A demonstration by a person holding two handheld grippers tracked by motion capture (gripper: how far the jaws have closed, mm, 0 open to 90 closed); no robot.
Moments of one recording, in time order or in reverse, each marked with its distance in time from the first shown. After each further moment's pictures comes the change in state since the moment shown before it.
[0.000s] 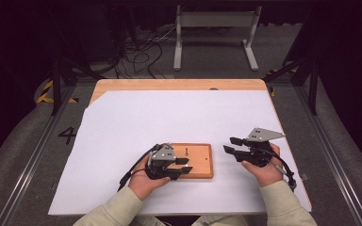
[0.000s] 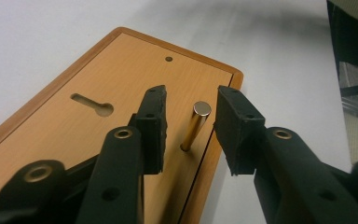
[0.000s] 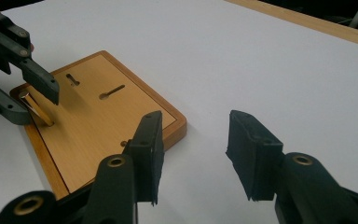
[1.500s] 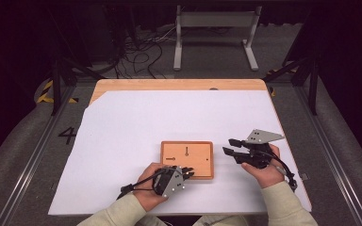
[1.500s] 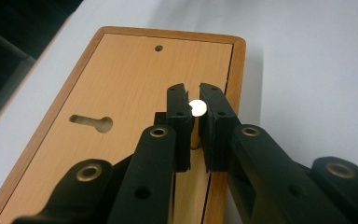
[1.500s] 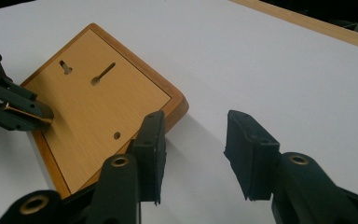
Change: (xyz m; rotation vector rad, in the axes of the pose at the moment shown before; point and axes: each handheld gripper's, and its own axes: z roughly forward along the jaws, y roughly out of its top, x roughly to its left) left arm -0.048 -0.016 0.005 0.013 0.271 0.576; right arm 0.007 0.001 -0.002 -0.001 0.012 -0.025
